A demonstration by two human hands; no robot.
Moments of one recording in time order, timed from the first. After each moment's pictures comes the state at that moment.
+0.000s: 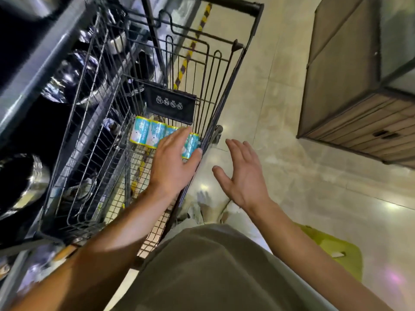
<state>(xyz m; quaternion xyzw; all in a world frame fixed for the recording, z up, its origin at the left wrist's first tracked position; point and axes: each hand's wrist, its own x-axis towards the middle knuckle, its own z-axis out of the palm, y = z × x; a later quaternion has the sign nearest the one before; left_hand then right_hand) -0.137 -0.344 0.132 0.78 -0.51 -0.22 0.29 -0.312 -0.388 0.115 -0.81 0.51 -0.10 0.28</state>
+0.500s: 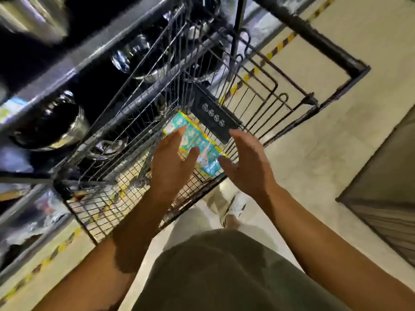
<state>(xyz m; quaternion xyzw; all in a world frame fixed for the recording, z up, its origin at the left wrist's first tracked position) -0.090 -0.416 0.101 0.90 -0.25 -0.17 0.31 -0.215 -0.562 0.087 -0.90 0.27 -0.11 0.32</state>
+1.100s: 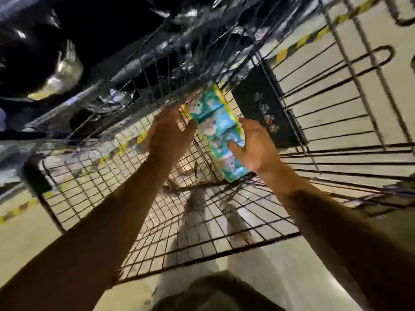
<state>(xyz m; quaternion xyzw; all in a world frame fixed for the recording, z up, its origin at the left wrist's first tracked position) 0.074 -0.414 -0.068 0.93 -0.08 -0.23 0.27 -0.031 -0.595 -0.073 -0.89 0.21 0.17 0.37</state>
